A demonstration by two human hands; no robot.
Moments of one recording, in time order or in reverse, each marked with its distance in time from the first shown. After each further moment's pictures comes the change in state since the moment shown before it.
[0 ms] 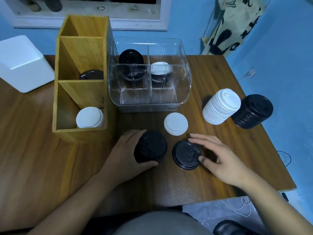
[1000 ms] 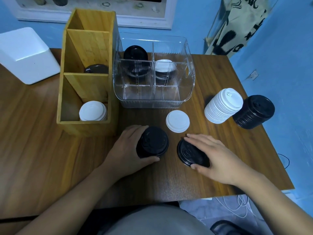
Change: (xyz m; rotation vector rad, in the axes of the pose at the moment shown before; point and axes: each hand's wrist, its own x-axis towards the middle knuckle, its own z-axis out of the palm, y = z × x) left_hand -0.002 0.005 -0.002 0.000 0.021 0.009; right_hand 0.004 0.006 0.001 -0.392 -0.180 -0.103
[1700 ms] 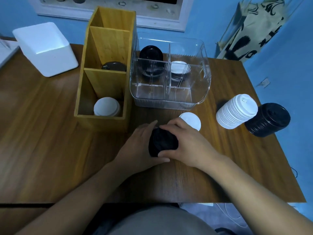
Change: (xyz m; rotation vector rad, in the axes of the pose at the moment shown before) left_hand 0.002 0.004 -0.001 -0.050 -0.089 -0.074; right_hand 0.090 -0.087 0.002 0.072 0.072 -0.044
